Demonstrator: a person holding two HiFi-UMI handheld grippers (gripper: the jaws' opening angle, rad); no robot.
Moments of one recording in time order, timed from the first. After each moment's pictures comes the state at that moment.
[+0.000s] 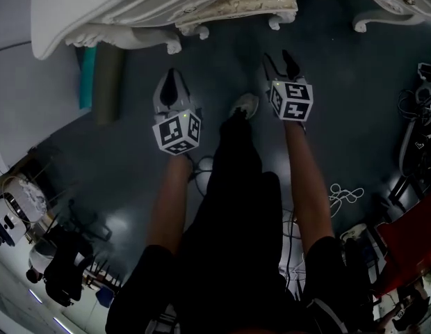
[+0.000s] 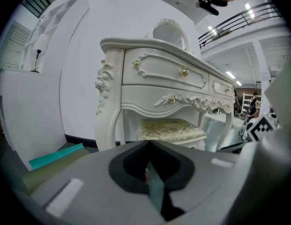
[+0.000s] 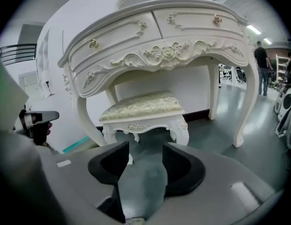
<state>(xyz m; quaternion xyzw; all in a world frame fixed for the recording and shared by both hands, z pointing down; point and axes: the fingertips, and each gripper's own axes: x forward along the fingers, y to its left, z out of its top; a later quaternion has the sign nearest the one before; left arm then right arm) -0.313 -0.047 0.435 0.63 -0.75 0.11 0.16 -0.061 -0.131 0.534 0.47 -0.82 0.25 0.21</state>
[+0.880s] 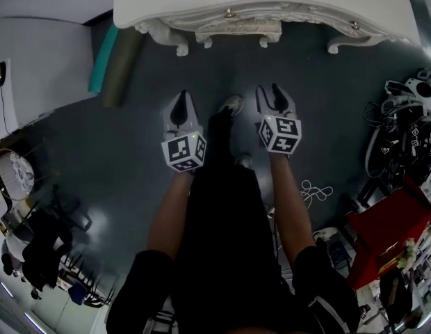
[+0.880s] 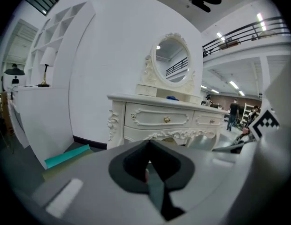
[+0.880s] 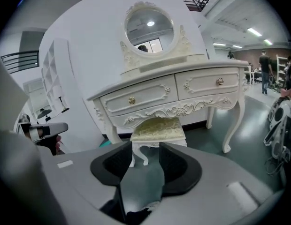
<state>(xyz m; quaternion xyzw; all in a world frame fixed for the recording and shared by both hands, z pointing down) -0.278 0.050 0.247 0.62 -0.75 0.08 0.19 -0.060 -0.026 0.309 0.46 -0.82 0.26 0.21</state>
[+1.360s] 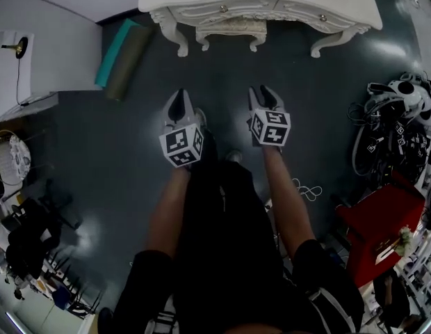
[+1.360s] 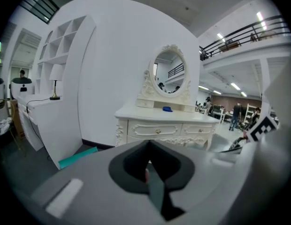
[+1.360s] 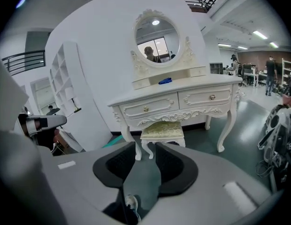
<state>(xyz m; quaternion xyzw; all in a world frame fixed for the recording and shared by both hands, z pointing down) -0.233 0.140 0.138 0.61 -0.77 0.08 0.19 -0.026 0.061 0.219 0.44 -0.83 0.25 0.23</state>
